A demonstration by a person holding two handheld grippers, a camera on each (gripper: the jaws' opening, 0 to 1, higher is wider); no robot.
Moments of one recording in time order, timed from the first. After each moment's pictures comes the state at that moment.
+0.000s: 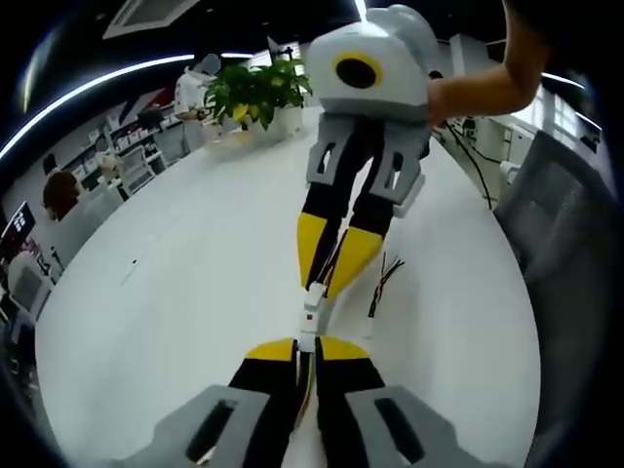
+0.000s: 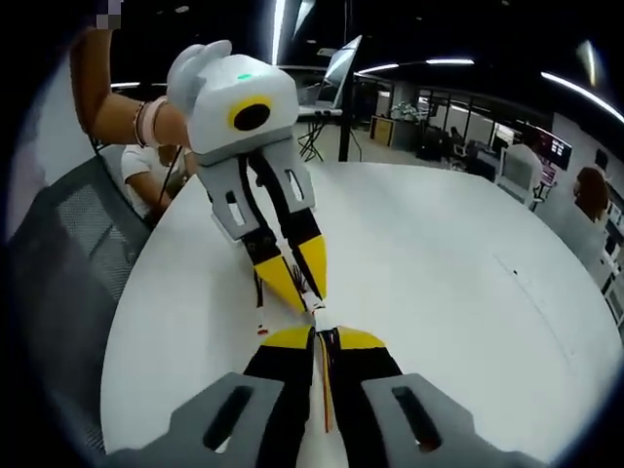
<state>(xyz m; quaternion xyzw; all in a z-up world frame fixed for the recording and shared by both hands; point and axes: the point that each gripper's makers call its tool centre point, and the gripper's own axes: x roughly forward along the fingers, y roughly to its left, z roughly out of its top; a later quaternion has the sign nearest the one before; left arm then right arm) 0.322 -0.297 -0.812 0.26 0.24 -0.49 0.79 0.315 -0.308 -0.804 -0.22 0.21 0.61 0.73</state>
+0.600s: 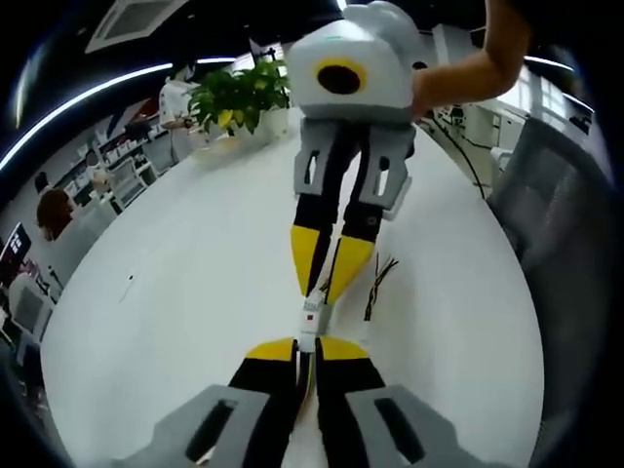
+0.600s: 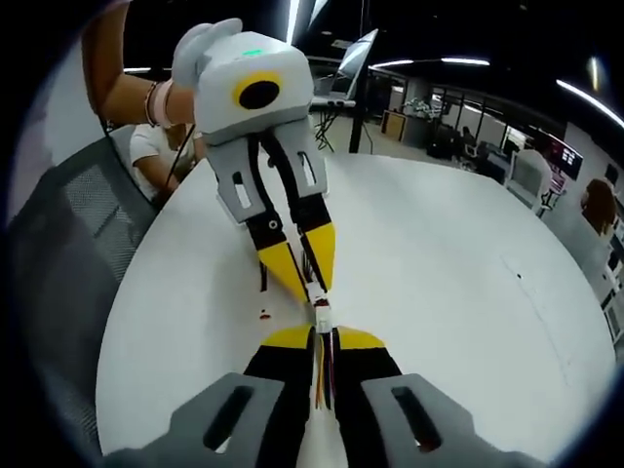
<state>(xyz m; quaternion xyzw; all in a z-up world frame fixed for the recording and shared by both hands) 0.318 -0.302 -0.809 0.29 0.23 -0.50 0.78 0.311 -0.314 -0.812 -0.26 0.22 0.62 0.71</state>
